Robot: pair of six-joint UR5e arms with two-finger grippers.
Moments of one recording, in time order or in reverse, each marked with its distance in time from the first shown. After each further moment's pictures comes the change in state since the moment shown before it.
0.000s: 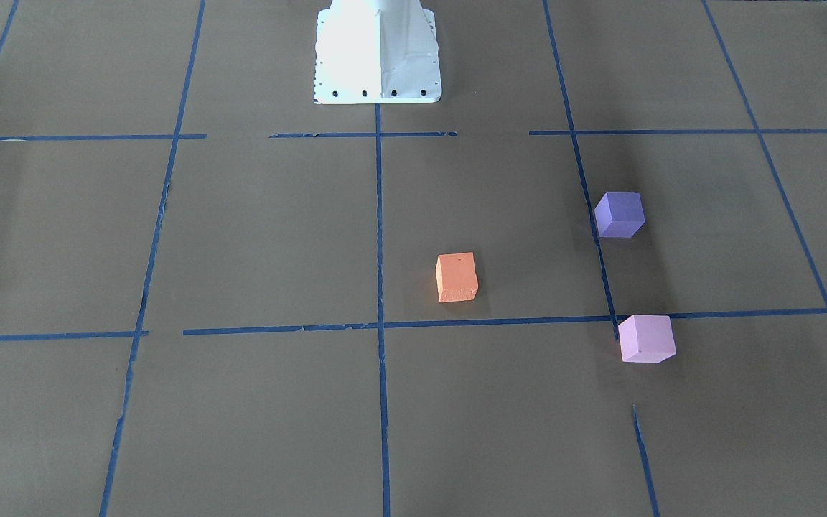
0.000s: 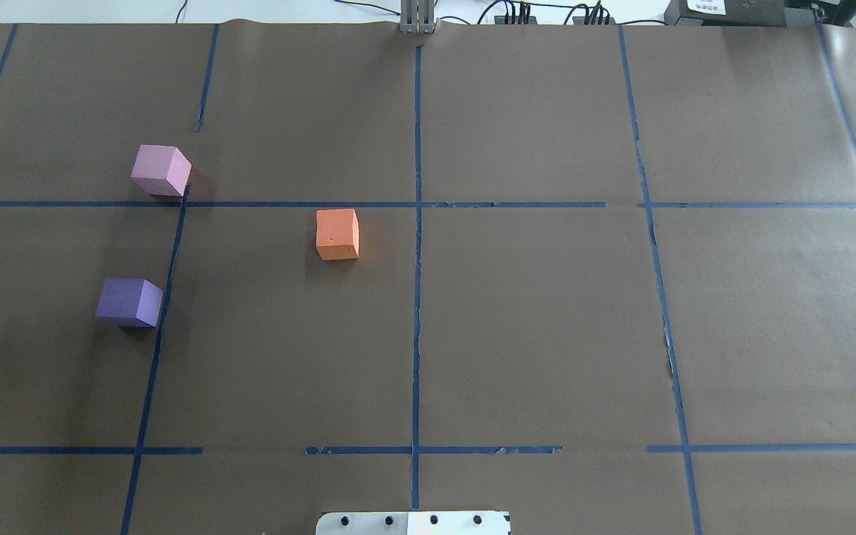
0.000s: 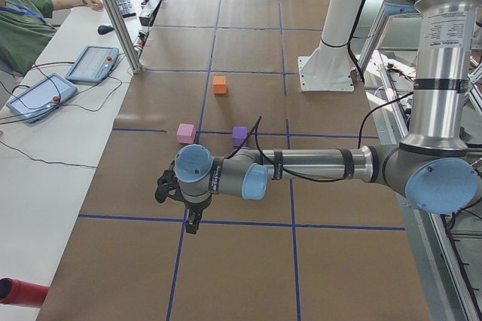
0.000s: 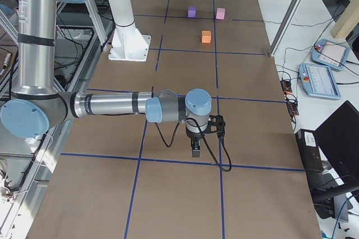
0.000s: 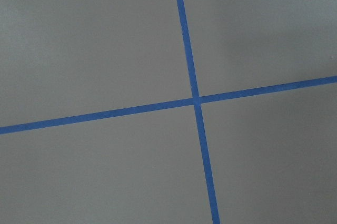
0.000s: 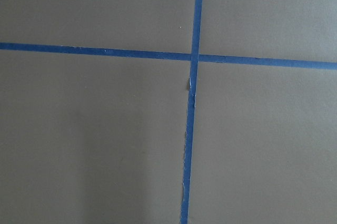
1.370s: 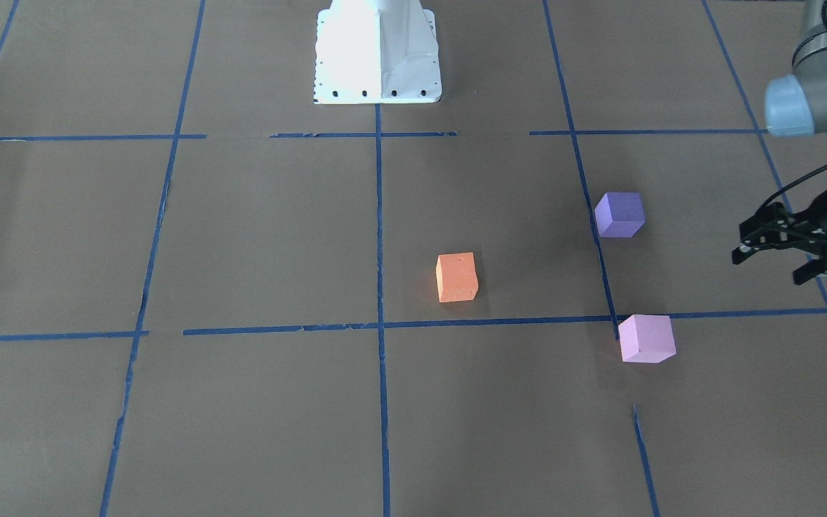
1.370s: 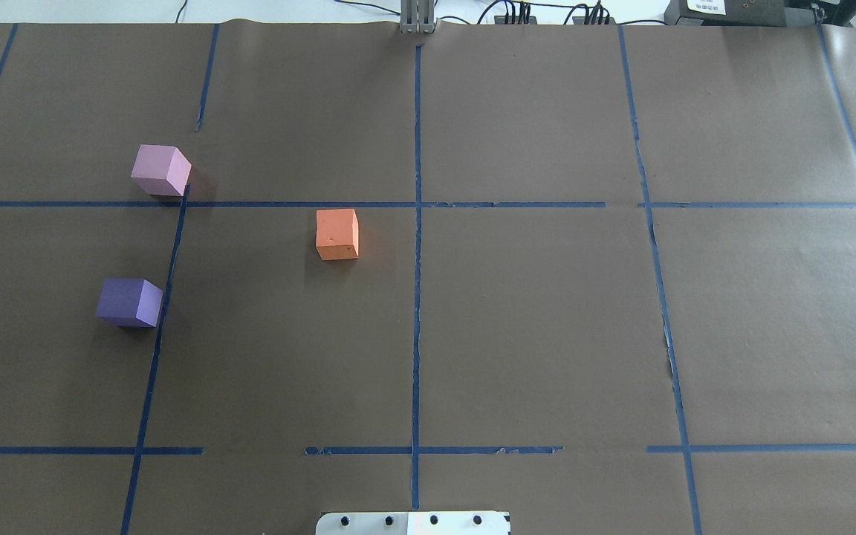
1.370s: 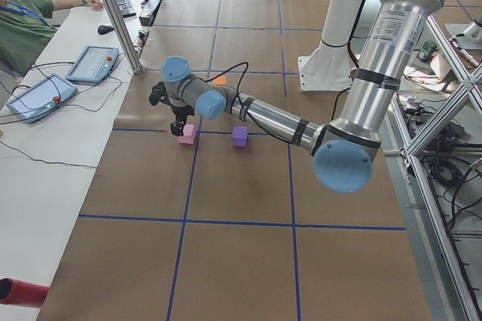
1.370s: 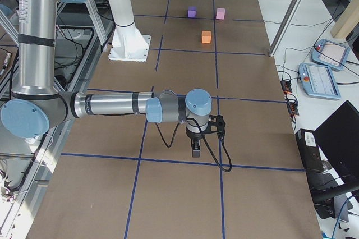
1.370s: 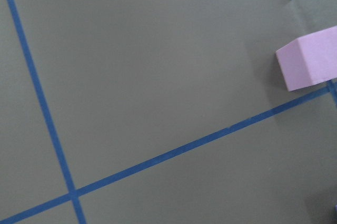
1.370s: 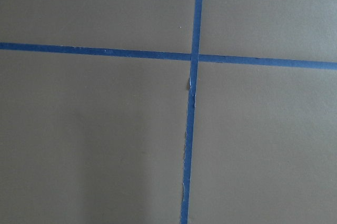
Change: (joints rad) left arm 0.404 -0.337 -0.090 -0.045 0.005 -0.493; right arm 0.000 0.000 0.000 0.000 0.000 0.000
